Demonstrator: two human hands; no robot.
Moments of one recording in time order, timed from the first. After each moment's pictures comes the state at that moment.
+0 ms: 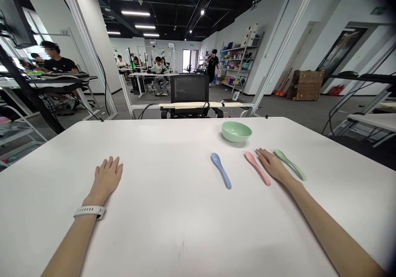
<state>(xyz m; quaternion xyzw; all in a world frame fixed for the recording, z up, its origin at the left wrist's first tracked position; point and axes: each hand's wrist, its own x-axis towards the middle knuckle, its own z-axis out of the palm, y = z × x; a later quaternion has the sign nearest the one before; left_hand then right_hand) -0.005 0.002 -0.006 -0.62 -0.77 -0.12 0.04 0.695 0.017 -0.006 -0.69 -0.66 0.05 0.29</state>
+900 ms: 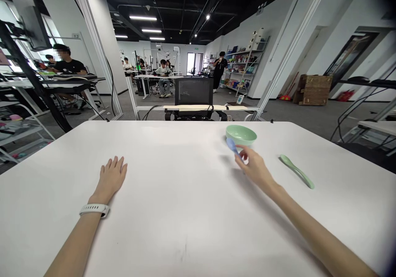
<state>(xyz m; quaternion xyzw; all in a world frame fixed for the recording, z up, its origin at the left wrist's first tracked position) -0.001 -0.001 -0.004 -0.62 -0.77 -0.12 0.05 0.546 -0.008 0.058 -0.59 -0.73 -0.01 0.35</state>
